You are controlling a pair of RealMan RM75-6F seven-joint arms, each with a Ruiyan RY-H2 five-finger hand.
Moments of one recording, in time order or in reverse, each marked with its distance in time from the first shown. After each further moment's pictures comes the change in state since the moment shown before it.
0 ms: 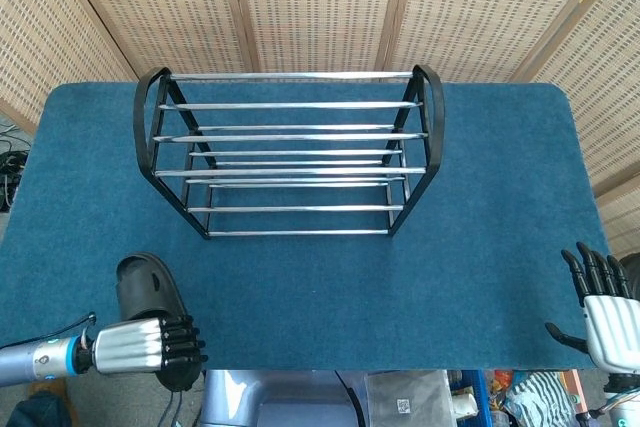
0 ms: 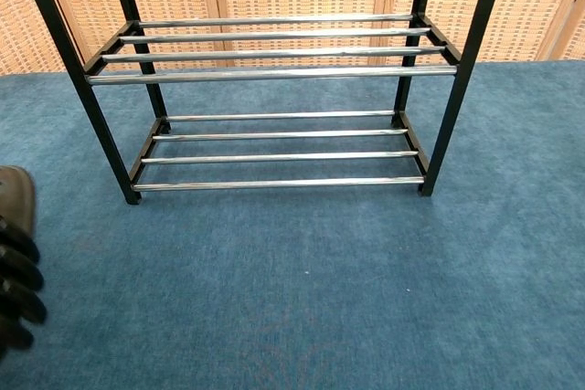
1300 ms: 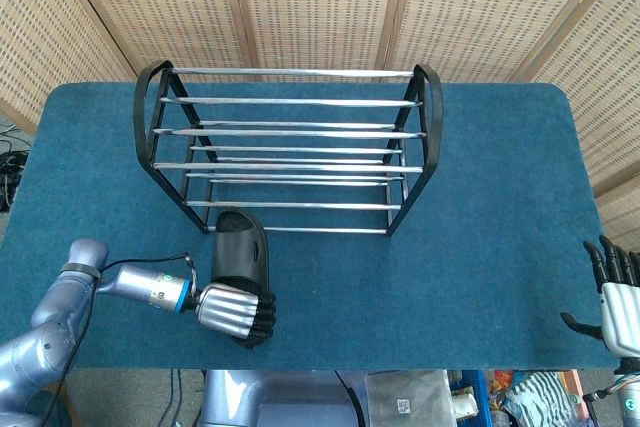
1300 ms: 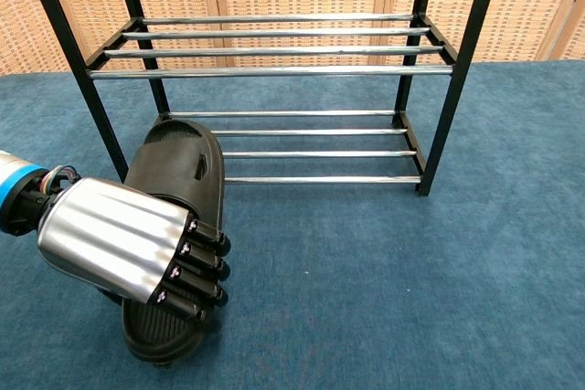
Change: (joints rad) left arm -0.399 -0.270 0.072 0.335 -0.012 -0.224 0.018; right arm 0.032 -0.003 0.052 0.028 0.164 -0.084 0.005
